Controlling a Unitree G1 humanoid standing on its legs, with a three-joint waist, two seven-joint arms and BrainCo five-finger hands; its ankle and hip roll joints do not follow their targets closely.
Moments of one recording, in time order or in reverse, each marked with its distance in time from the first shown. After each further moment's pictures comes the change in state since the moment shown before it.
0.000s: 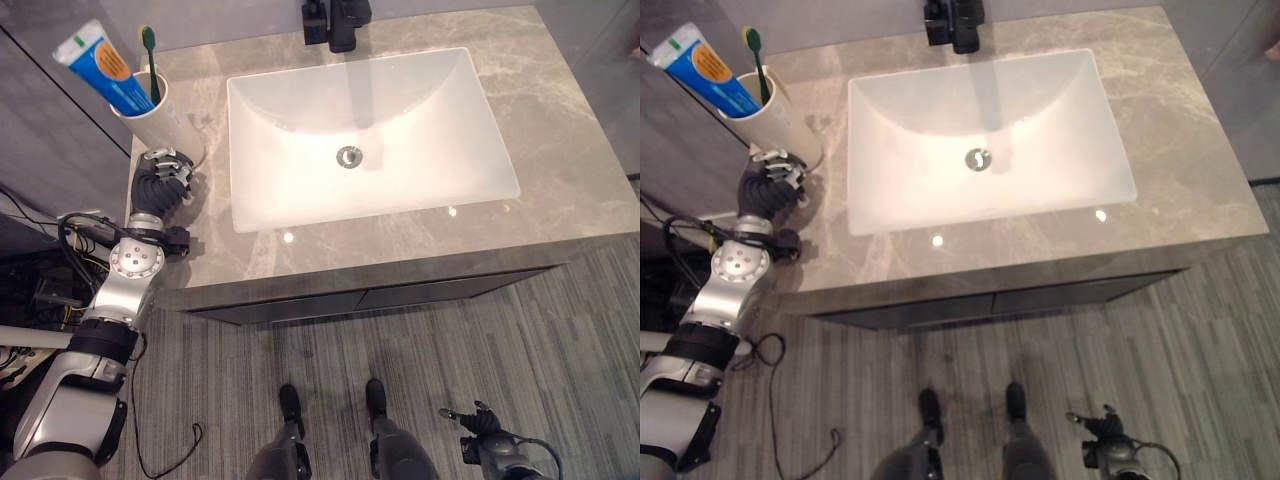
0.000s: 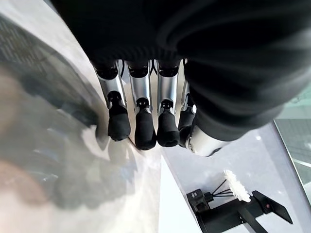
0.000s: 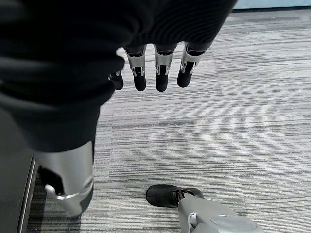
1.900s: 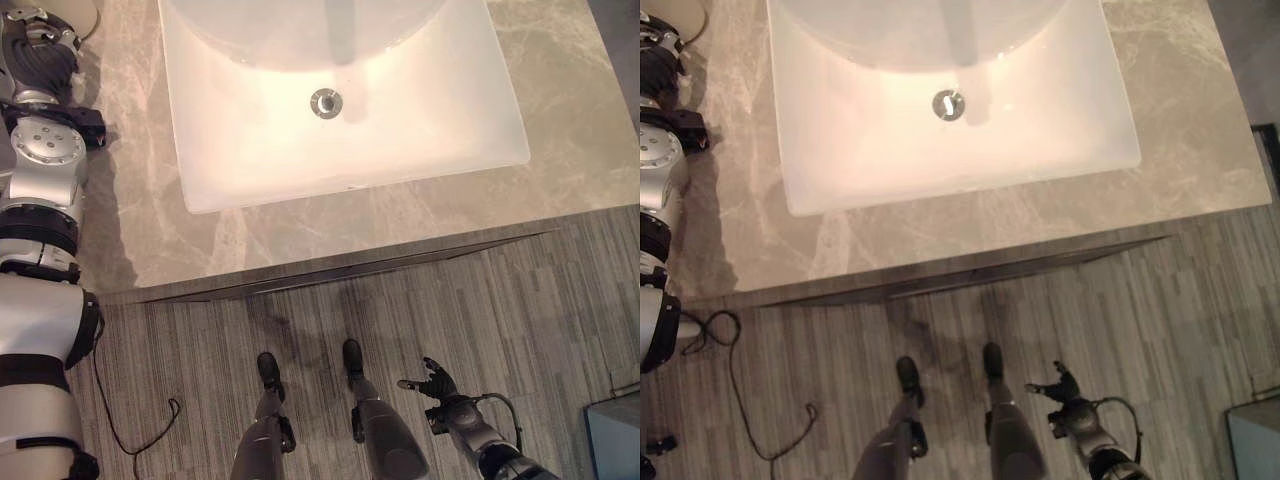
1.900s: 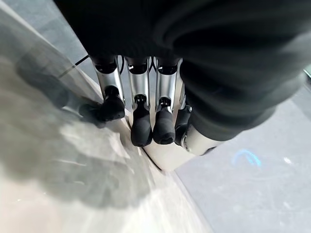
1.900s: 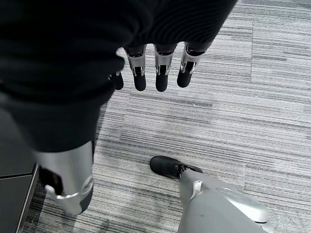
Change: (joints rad) left arm -0.564 0.118 -0.146 0.534 0.034 0.007 0.081; right arm -0.029 0.012 0.244 -0.196 -0.017 -0.033 0.023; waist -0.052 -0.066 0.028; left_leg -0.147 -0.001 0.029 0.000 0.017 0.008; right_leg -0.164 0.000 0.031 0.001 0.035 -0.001
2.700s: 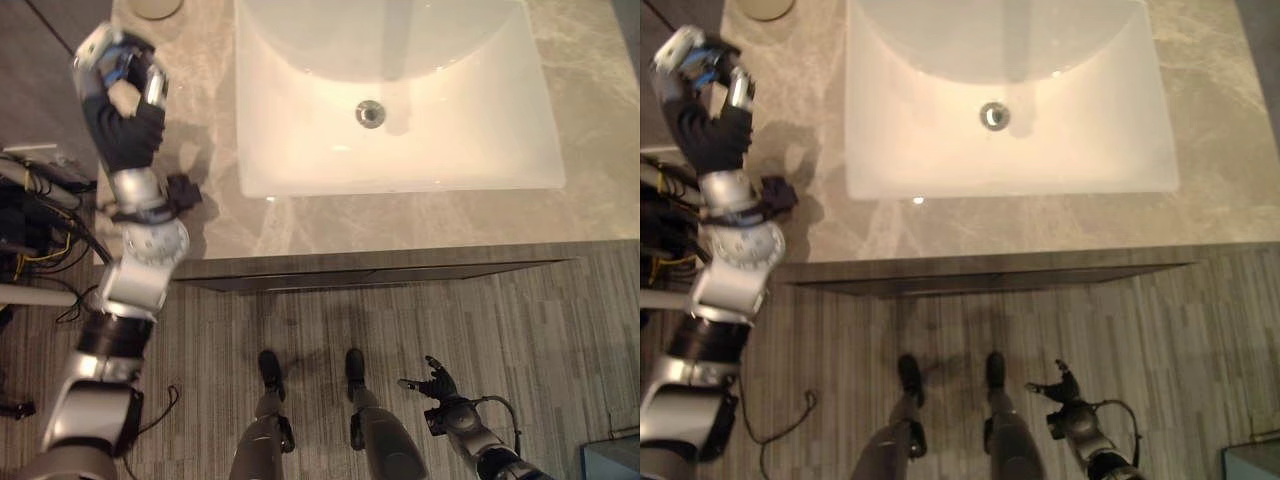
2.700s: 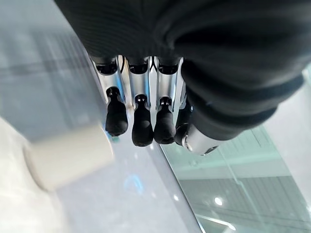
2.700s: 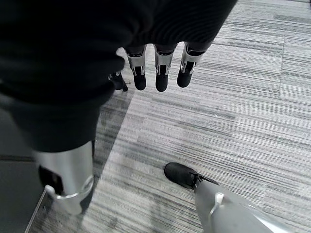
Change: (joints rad) left arm 0.781 -0.295 0.362 -1.111 0.495 -0.129 0.398; right arm 0.014 0.024 -0.028 0.000 -0.052 -0.033 -0.065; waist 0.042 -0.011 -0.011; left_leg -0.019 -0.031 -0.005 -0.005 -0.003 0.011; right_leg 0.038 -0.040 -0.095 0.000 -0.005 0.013
